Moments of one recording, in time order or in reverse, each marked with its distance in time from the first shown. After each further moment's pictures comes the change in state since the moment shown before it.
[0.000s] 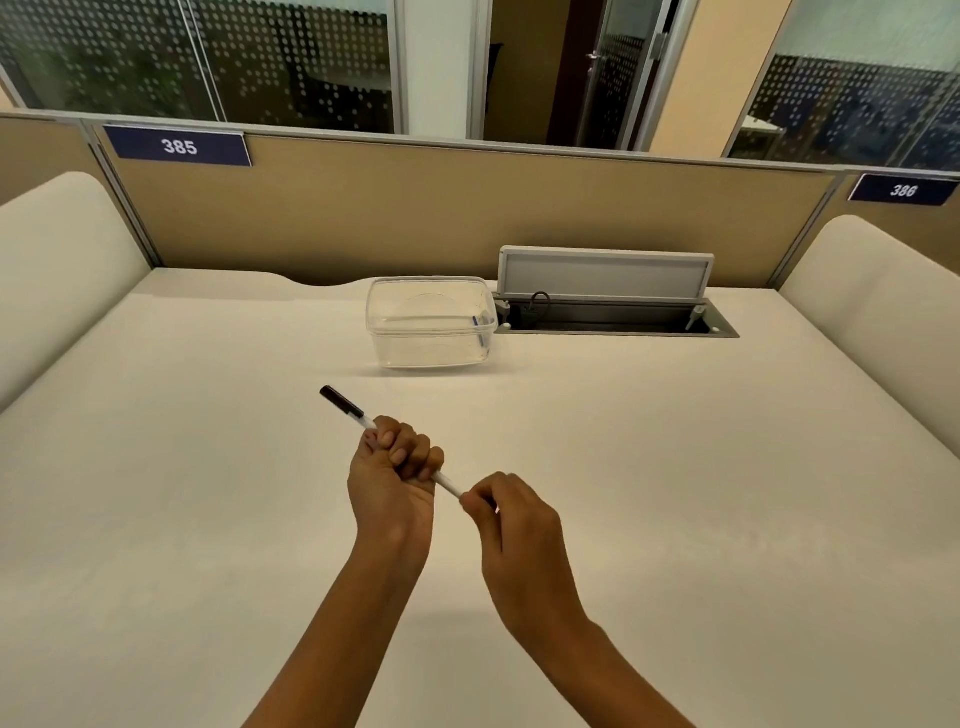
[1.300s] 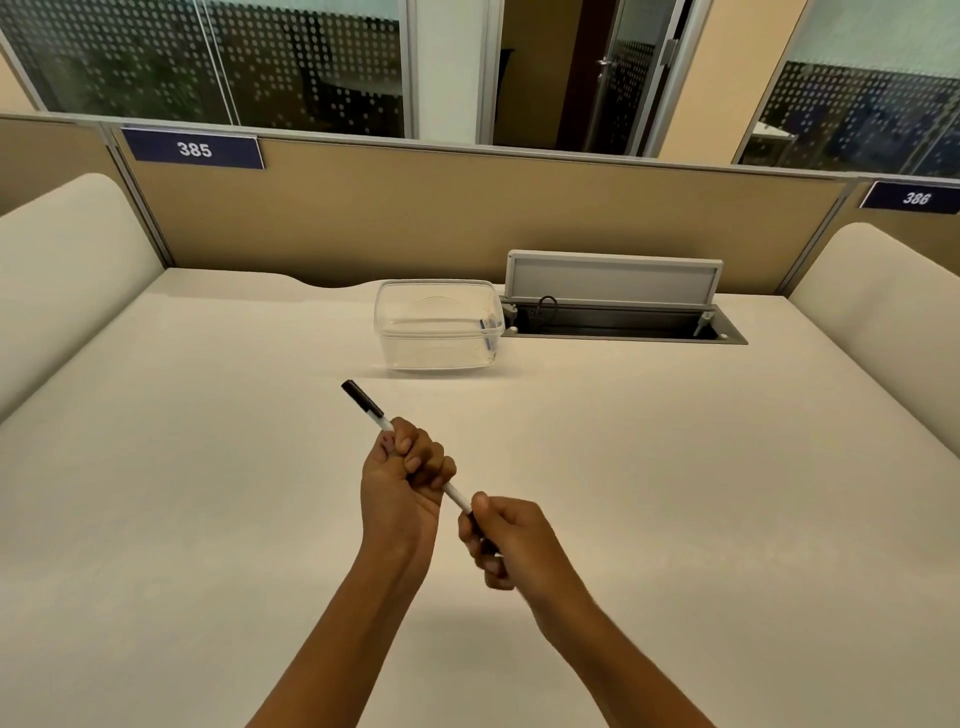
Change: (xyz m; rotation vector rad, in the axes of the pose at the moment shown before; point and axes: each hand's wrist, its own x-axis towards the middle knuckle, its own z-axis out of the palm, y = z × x) left_hand -0.005 -0.001 -0.004 0.119 -0.102 0.010; right_hand 0.009 0.002 -0.009 0.582 -0.325 0.407
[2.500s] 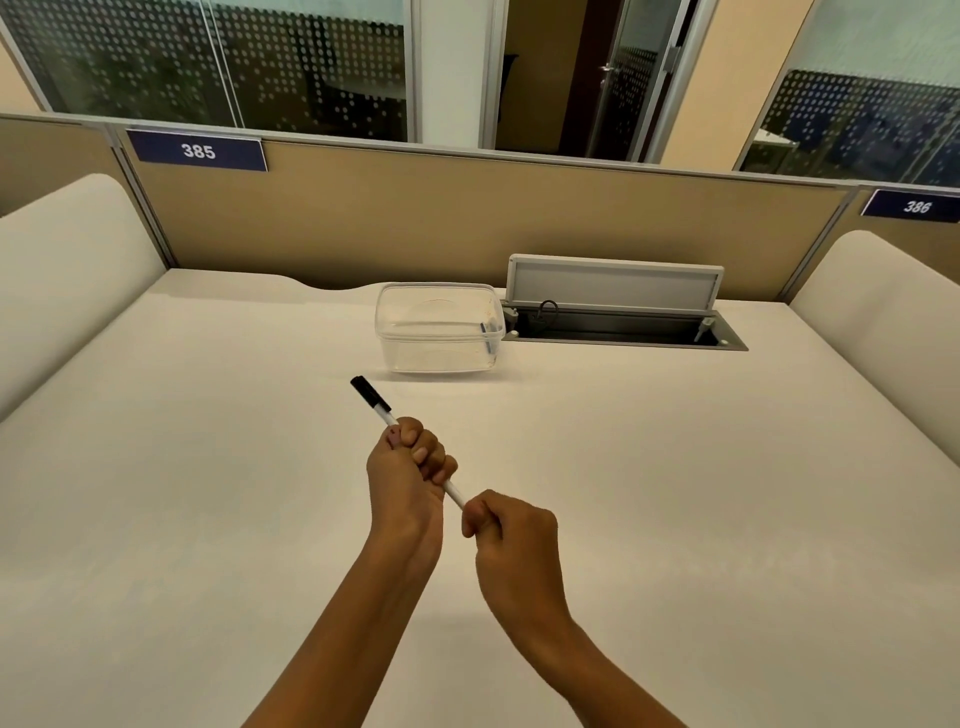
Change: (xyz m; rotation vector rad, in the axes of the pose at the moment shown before) left_hand 0.011 -0.002 0.013 0.090 0.187 -0.054; right_hand 0.003 0.003 0.016 -0.498 0.317 -0.311
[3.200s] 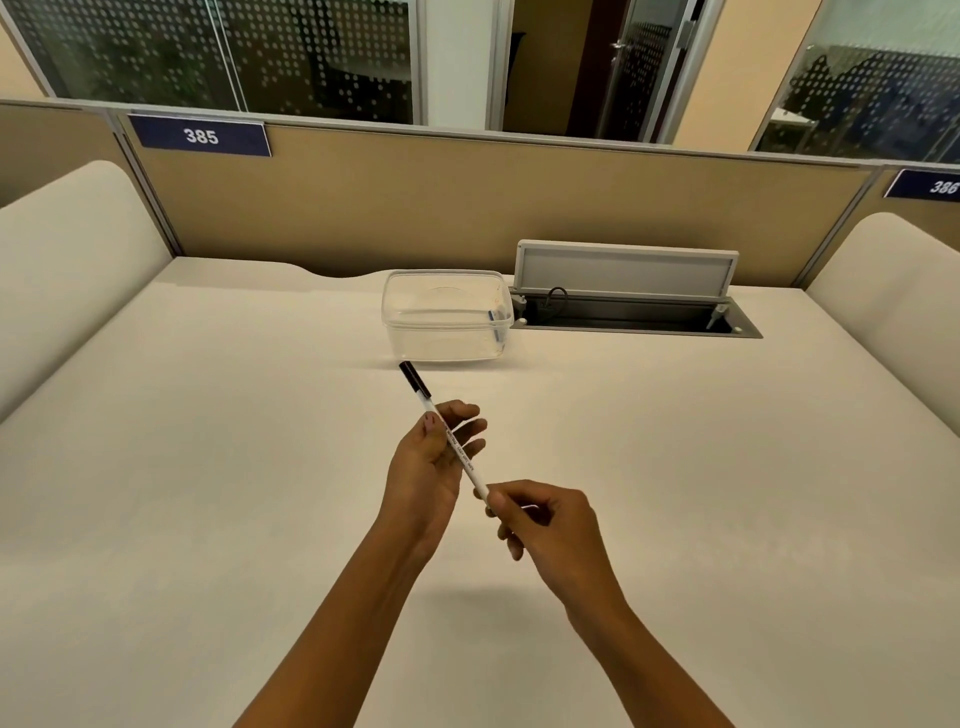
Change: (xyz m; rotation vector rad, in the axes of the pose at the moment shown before) left_hand 0.006 -0.009 -0.017 0.301 -0.278 0.028; right_hand 0.009 0.020 -0.021 0.386 -0.113 0.201
